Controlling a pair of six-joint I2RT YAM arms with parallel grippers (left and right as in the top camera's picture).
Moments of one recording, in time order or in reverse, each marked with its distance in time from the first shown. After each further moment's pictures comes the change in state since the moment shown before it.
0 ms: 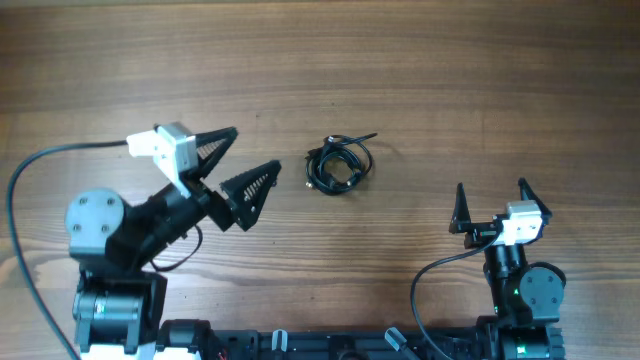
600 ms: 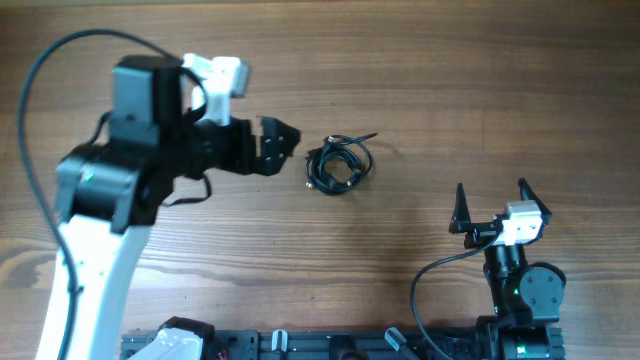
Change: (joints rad) left arm -0.207 0.573 0.739 -0.972 -0.335 0.220; right arm 0.000 0.000 0.000 0.000 0.000 0.000
